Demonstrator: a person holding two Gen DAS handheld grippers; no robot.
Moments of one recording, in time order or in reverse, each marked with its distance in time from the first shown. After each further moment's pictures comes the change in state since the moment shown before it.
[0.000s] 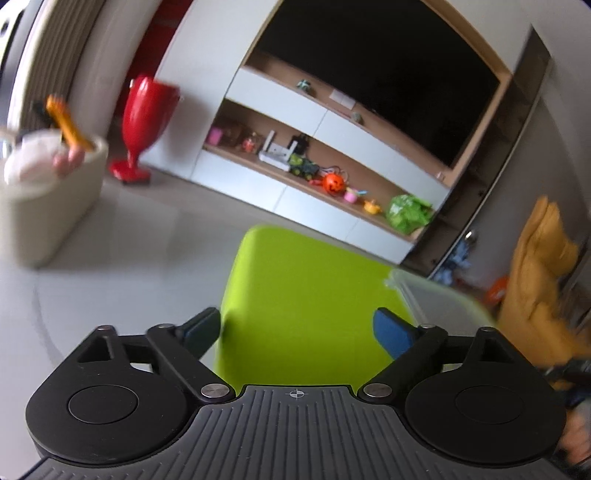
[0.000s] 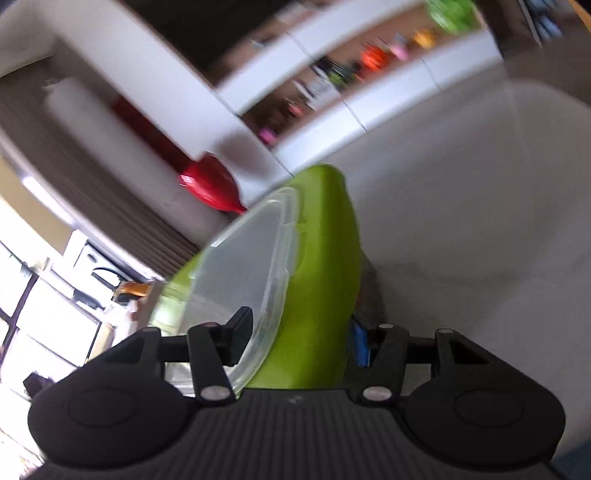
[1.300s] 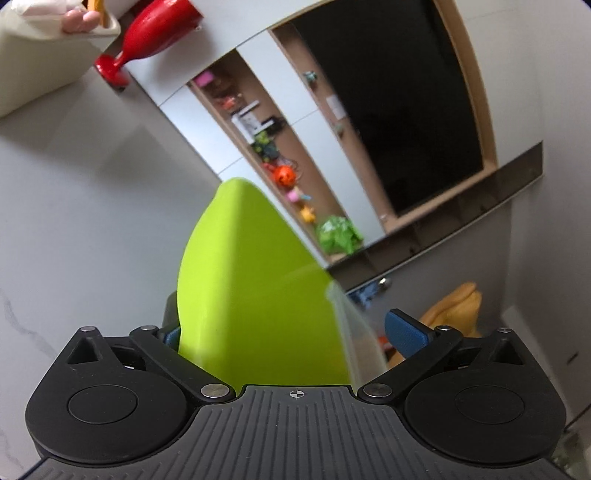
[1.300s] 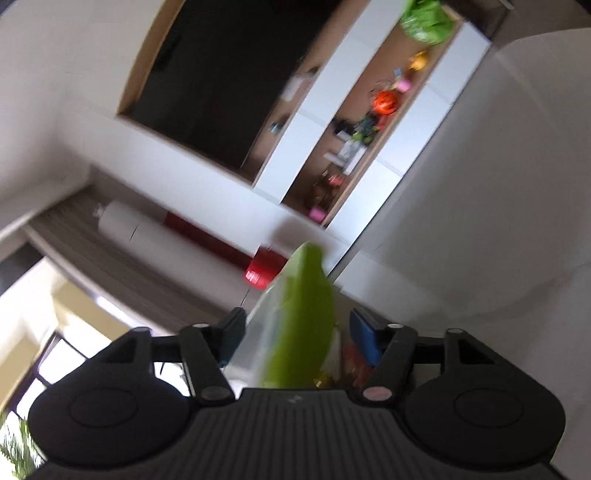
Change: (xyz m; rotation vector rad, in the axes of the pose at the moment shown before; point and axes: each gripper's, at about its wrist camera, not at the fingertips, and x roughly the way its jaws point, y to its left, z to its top) left arm 0.033 0.049 -0.016 -0.373 0.037 -0.291; right arm 0.016 -0.096 -0.013 0.211 -0.257 0.340
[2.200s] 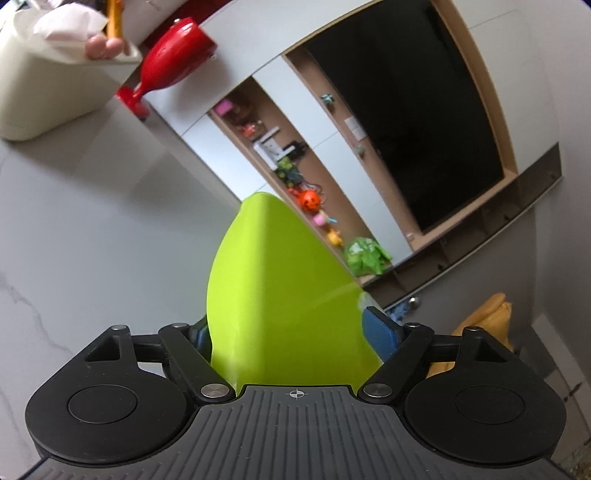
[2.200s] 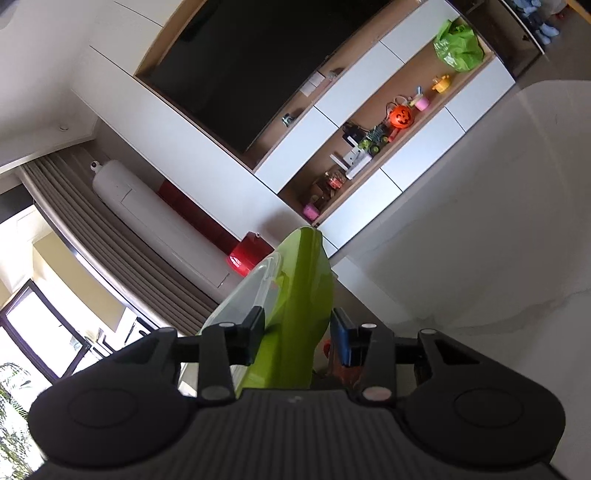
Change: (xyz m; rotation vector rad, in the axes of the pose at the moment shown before) left arm -0.003 0.000 -0.009 0.040 -0.097 0.074; right arm 0.019 0.013 -0.022 -0.191 -0.021 -0.085
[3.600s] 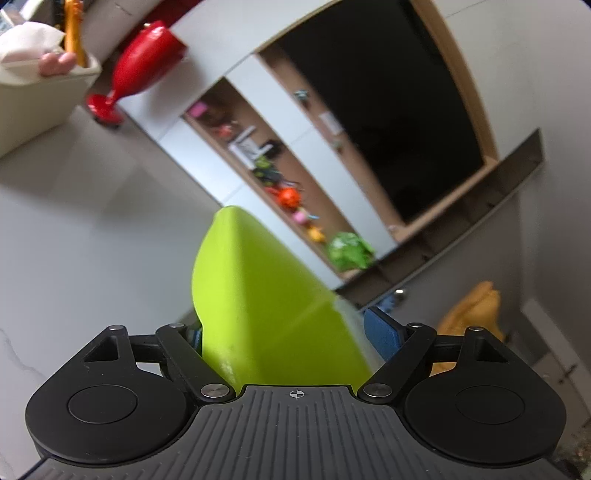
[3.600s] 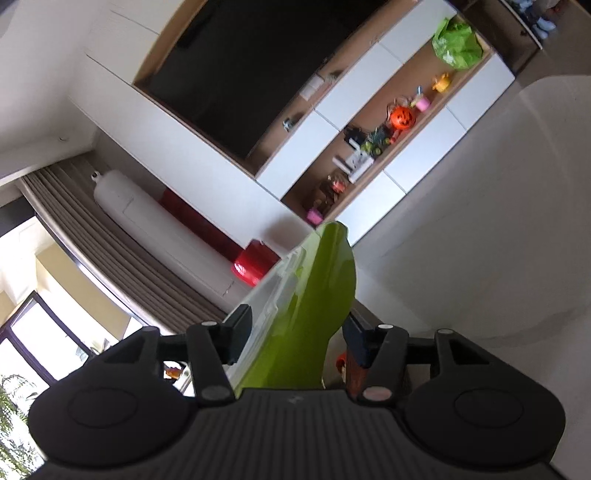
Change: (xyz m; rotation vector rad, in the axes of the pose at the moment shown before) left arm 0.007 -0.026 -0.001 0.068 0.021 -0.052; right arm 0.013 0.000 0.003 0.071 -0.021 0.040
